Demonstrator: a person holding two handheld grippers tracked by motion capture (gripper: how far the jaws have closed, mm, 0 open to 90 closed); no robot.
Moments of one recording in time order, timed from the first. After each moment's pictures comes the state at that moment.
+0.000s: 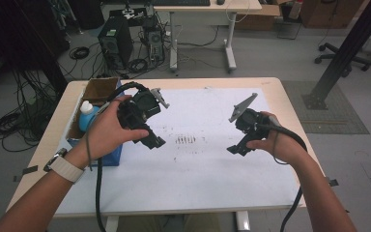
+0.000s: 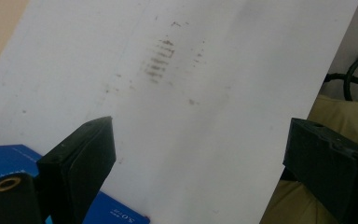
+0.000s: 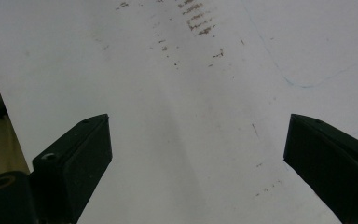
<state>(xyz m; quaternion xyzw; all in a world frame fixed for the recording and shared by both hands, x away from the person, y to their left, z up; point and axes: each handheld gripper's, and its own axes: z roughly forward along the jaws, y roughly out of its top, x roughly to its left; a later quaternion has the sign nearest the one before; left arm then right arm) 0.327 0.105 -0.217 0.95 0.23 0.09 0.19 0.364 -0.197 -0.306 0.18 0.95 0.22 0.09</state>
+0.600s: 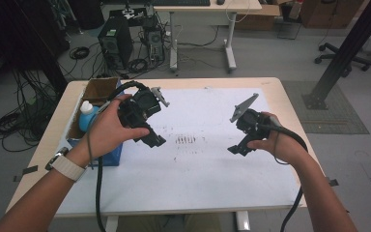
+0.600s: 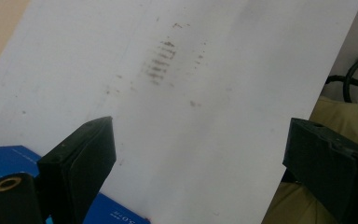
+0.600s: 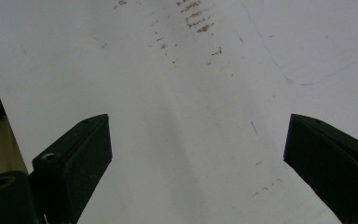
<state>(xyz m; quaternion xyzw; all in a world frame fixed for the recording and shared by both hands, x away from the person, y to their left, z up) 0.330 0.105 -0.218 0.95 0.23 0.09 0.19 0.365 -0.200 -0.308 0.19 0.95 0.22 0.09</state>
